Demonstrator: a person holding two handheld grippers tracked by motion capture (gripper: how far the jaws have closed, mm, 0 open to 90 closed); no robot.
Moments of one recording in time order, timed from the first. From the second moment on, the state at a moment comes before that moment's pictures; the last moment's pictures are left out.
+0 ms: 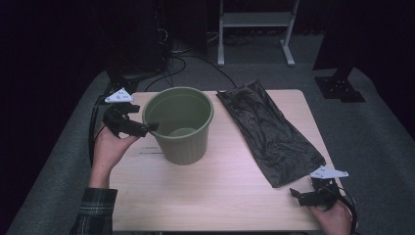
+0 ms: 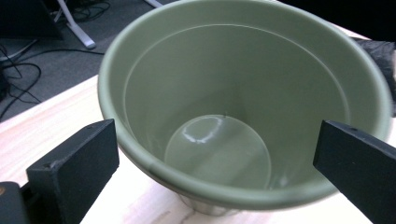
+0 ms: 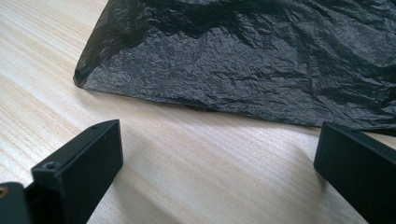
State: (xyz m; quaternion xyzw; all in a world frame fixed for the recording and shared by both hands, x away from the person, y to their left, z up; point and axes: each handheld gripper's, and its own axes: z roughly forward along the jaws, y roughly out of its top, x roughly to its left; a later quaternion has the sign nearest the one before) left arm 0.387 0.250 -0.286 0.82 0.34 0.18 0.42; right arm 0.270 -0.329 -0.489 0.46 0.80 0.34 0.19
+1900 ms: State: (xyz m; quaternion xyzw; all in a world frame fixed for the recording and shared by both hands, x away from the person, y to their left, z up) left arm 0.392 0.218 -0.319 0.84 0.33 0.12 0.42; right arm 0.270 -0.329 -0.489 0.46 0.80 0.34 0.19
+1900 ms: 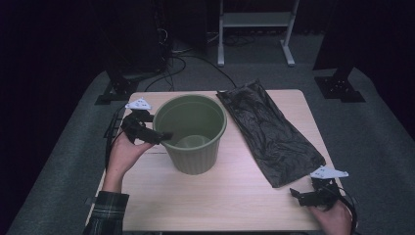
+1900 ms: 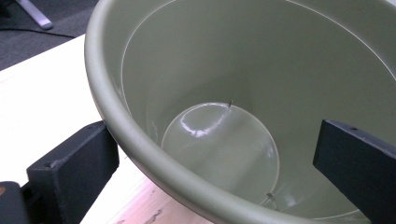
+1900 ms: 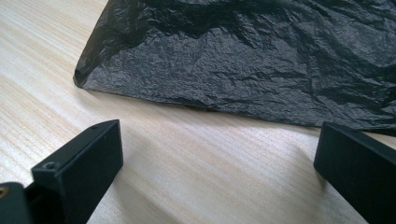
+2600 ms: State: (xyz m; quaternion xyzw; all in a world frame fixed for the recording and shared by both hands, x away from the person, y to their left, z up) left arm 0.368 0.191 -0.320 0.85 0.30 0.10 0.42; right arm 0.270 -0.329 -0.489 0.46 0.80 0.34 0.19
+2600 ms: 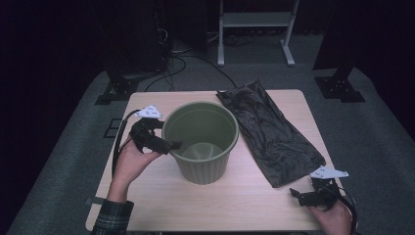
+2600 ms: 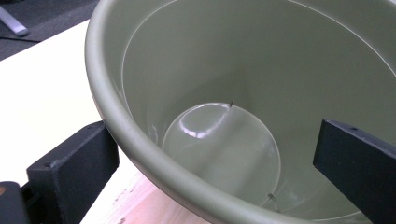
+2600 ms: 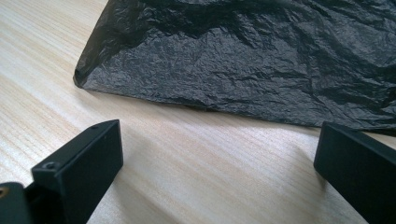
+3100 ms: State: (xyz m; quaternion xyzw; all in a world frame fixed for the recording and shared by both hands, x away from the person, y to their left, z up) left arm 0.352 0.173 -0.321 0.86 0.27 0.10 0.42; right arm 0.270 -0.329 -0.489 0.46 0.80 0.34 0.19
